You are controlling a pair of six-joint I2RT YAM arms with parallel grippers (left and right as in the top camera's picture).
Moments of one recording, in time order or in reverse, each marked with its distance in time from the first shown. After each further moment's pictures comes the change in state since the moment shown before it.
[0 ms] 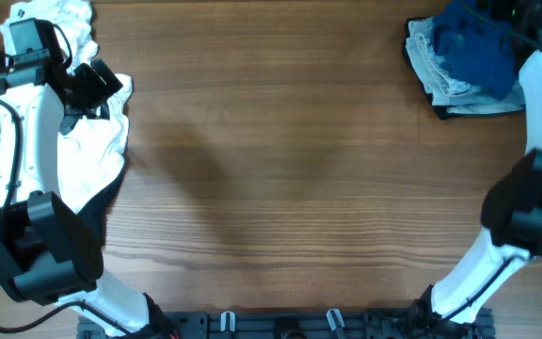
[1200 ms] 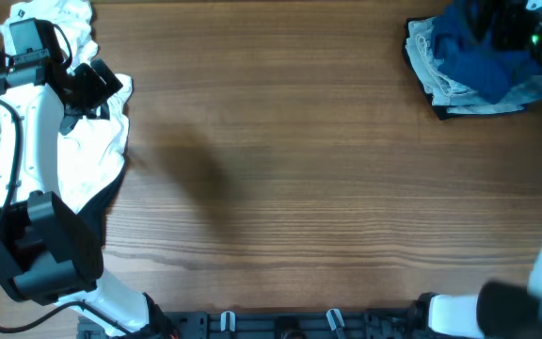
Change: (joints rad) left arm 0.000 0.000 0.000 0.000 0.000 0.000; right arm 0.089 -0.535 0.002 -0.560 -0.280 -0.037
